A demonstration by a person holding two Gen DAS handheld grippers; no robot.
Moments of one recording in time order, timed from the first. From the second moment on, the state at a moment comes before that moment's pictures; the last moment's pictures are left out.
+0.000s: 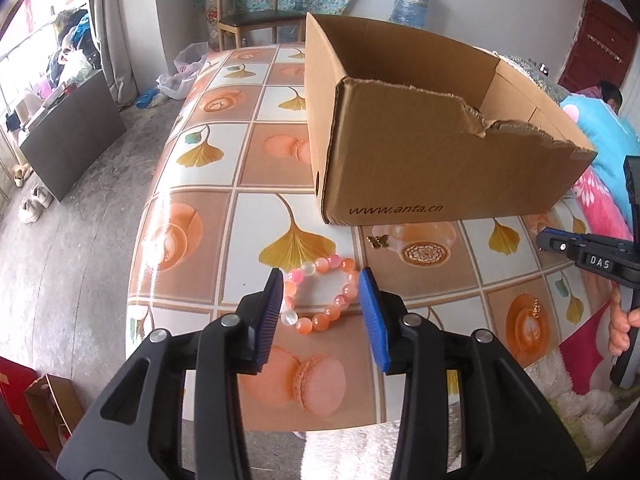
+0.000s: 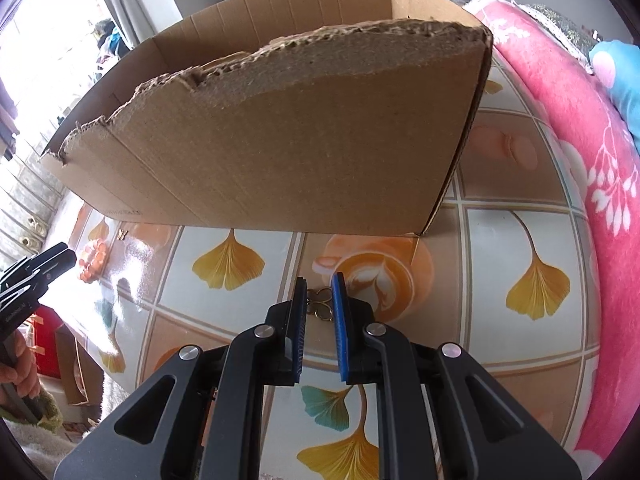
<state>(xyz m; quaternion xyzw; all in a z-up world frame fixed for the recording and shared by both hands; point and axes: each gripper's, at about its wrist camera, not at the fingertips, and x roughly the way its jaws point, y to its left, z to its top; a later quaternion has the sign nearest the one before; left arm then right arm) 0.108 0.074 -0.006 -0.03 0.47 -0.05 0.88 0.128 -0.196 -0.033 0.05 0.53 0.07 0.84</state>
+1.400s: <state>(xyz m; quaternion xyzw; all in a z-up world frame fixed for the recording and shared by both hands) 0.156 0.012 -0.026 0.04 0.48 -0.07 0.87 0.112 -0.217 -0.043 0.09 0.49 0.11 0.86</state>
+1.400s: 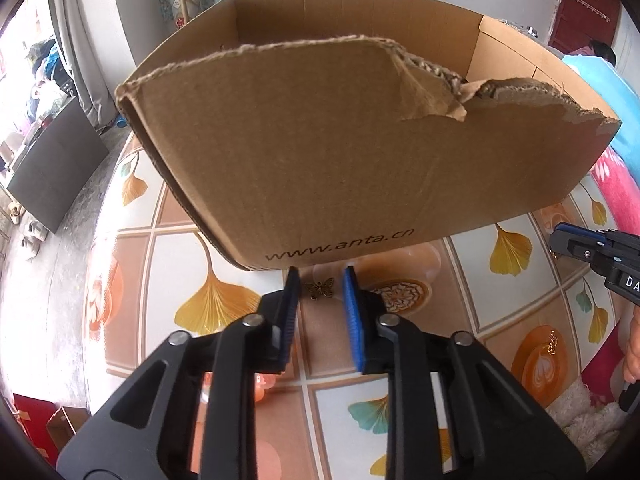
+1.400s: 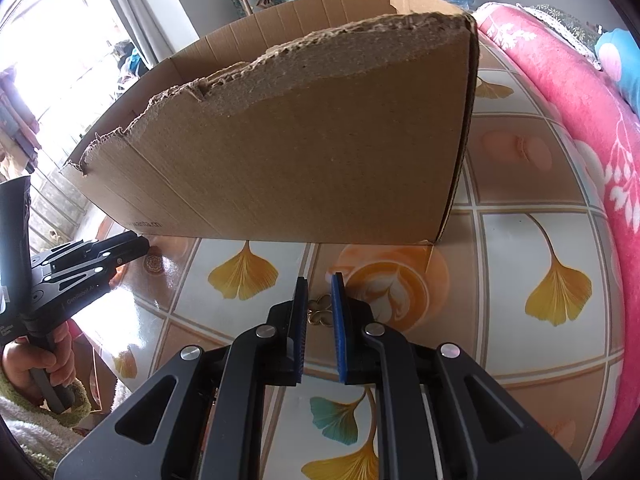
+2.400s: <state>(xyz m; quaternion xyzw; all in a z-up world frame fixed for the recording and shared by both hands) 0.111 0.028 0.004 0.04 0.46 -0.07 0.88 0.079 -0.214 -0.012 0.05 0.47 0.15 0.87</state>
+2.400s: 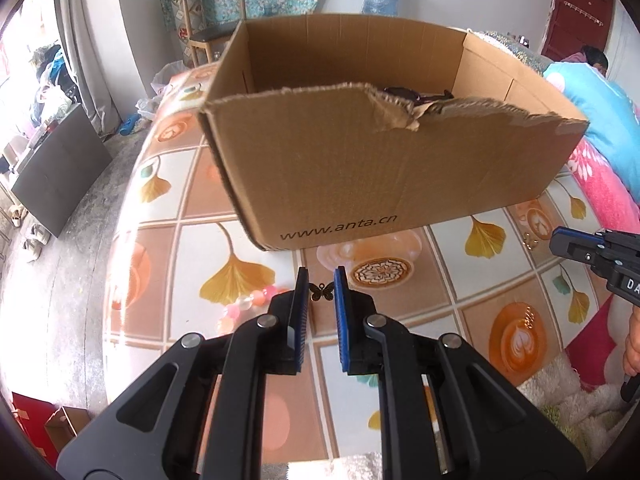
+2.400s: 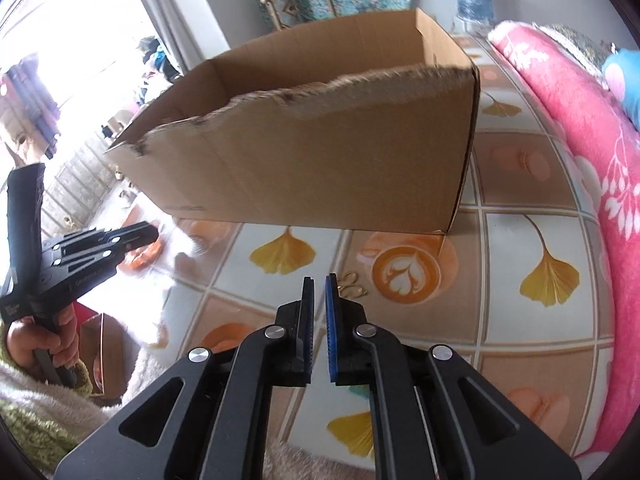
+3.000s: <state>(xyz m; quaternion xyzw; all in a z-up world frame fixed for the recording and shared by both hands) 0.103 0.031 0.002 0.02 0.45 -0.07 0.89 0.106 -0.199 -0.035 -0.04 0.49 0.13 0.86</state>
